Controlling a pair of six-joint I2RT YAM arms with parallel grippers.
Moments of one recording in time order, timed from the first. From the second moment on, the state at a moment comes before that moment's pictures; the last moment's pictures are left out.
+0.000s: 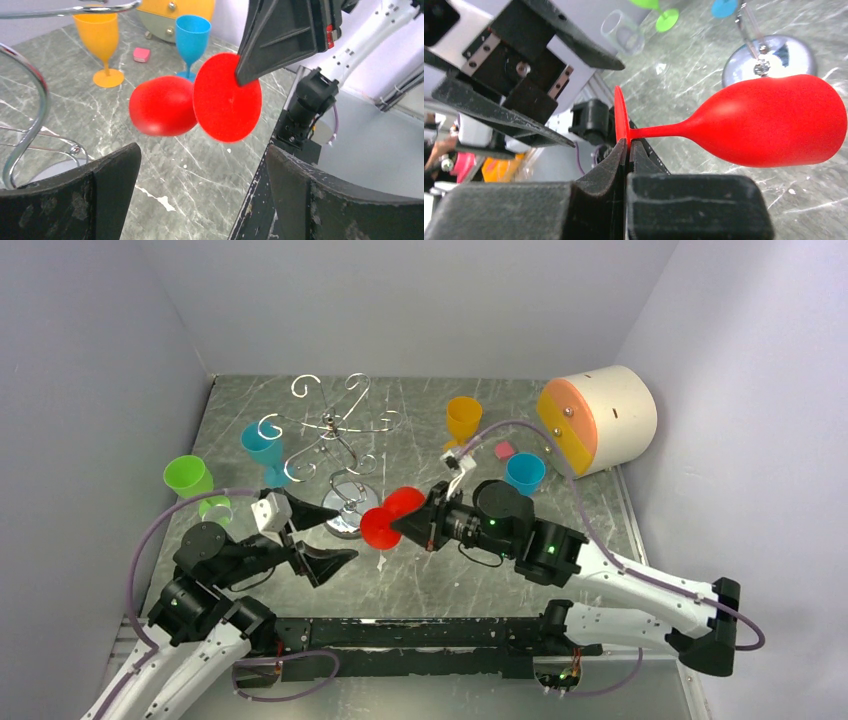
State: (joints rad) left arm -0.58 0.31 0.58 -0.26 0.53 -0.22; right arm 1.12 0.97 0.88 -0.11 -0.04 0.63
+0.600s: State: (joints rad) left arm -0.58 0.29 0.58 -0.27 0.39 -0.31; right arm 1.11 0.88 0.92 -0.08 0.33 0.86
